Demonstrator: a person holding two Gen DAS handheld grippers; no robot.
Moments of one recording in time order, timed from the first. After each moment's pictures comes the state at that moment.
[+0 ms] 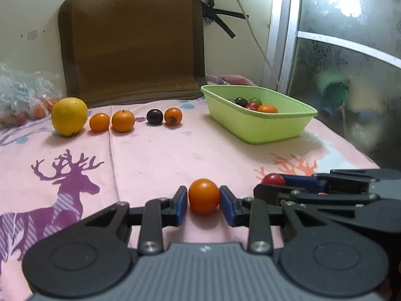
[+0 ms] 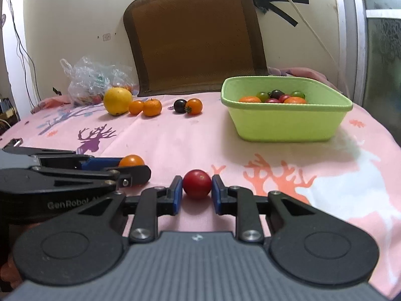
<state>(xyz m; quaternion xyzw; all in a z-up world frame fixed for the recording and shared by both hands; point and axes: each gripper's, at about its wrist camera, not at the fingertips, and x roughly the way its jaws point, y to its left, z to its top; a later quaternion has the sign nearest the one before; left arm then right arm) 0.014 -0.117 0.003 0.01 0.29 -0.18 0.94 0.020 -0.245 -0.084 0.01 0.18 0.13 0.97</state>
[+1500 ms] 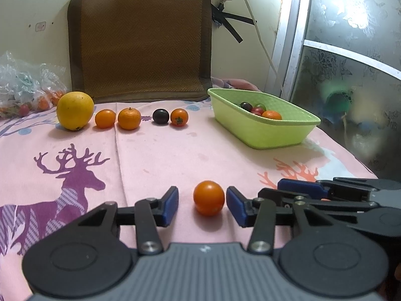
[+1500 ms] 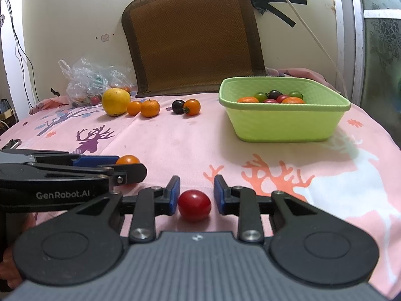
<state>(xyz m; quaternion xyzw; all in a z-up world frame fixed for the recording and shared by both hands) 0.014 -0.110 0.004 -0.02 0.29 -0.17 0.94 0.020 -0.246 -0.085 0.01 0.18 0.13 0.97</state>
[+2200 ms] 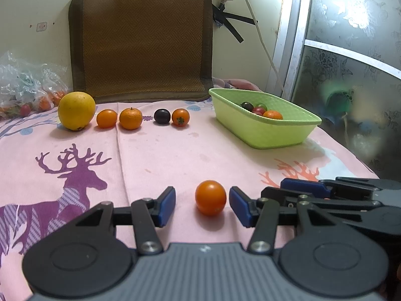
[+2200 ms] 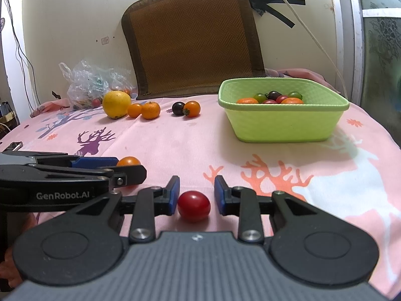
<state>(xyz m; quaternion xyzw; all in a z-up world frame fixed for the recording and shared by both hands) 0.014 -0.110 0.004 -0.02 0.29 -0.17 0.94 0.018 -0.249 -0.085 0.01 0.18 0.13 0.98</state>
